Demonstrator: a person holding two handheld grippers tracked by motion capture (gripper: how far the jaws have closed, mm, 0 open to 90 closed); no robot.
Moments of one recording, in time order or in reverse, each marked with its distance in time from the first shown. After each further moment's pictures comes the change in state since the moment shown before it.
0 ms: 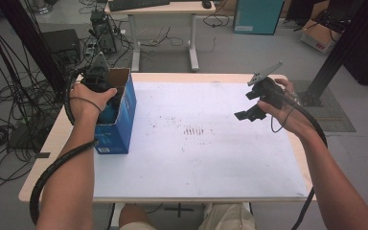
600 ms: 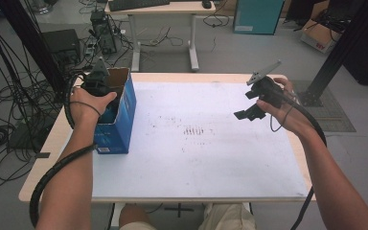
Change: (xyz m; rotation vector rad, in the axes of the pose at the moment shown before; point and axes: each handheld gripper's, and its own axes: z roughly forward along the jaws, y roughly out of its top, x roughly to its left) left arm 0.003 -0.004 0.008 0.005 -0.017 -0.010; right arm -0.001 0.004 0.001 0.005 -0.006 -0.008
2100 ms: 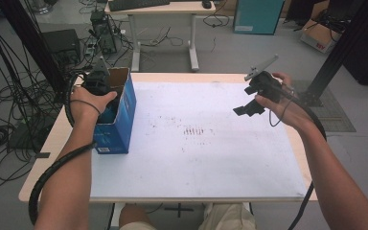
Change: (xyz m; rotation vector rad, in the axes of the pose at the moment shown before) left arm 0.001 0.004 0.001 0.018 0.001 0.001; right arm -0.004 0.013 -0.003 0.025 -0.012 -0.017
